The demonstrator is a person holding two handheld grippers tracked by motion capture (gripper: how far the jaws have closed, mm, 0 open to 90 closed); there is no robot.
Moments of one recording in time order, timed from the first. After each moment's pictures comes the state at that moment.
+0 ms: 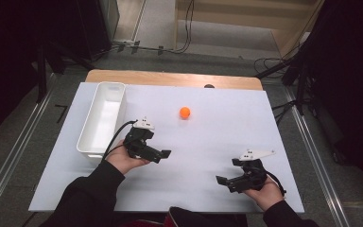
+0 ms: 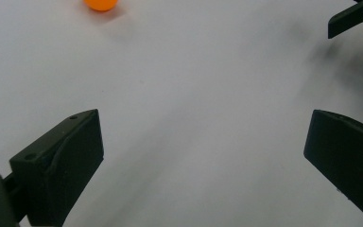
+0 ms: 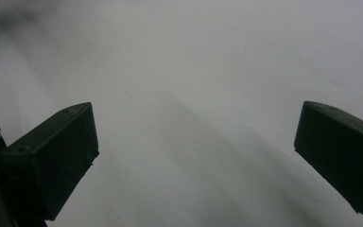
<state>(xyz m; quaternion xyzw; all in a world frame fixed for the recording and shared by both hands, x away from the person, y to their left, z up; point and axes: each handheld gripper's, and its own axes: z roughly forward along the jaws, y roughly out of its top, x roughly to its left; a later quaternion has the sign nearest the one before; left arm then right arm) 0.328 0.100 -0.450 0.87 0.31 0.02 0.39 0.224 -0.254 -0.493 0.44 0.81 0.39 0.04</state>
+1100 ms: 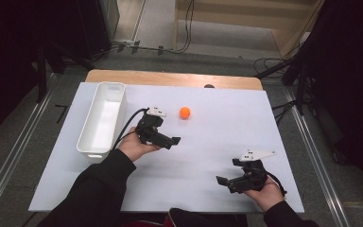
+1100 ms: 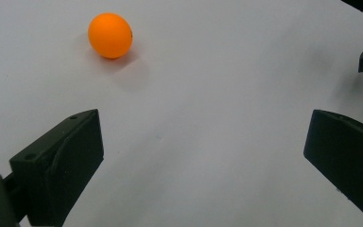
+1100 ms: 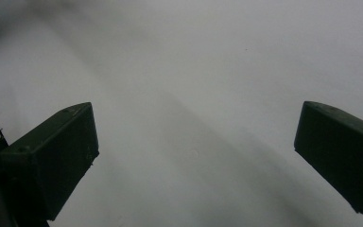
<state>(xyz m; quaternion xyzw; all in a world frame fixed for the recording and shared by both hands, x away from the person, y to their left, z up) 0.364 0.069 -0.445 0.87 0.30 0.04 0.39 0.222 -0.254 -0.492 0.44 0.81 0.39 0.05</state>
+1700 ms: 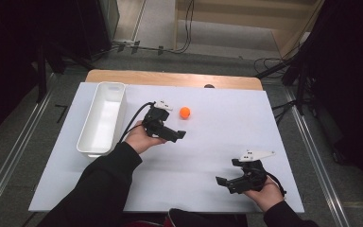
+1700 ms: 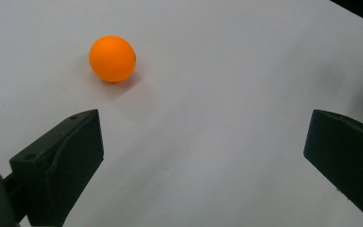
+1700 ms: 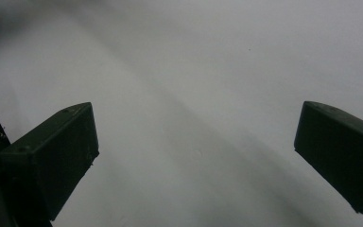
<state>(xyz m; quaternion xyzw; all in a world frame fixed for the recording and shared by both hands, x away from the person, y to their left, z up) 0.385 0.051 -0.444 0.87 0.30 0.04 0.39 0.222 -0.253 -0.491 0.44 0.81 0.39 0.05</state>
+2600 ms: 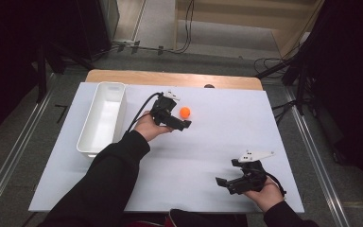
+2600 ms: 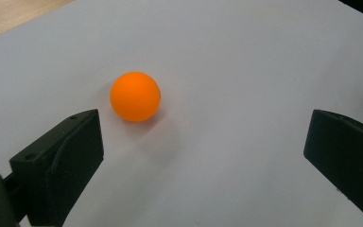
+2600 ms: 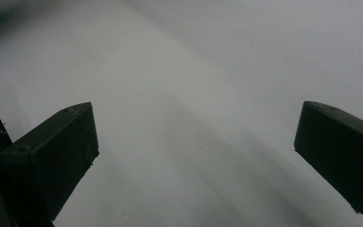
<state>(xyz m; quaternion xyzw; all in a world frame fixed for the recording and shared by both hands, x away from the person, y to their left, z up) 0.423 0.028 -0.446 0.87 0.30 0.05 0.39 0.221 -0.252 -0.492 0.43 0.81 0.39 0.05</state>
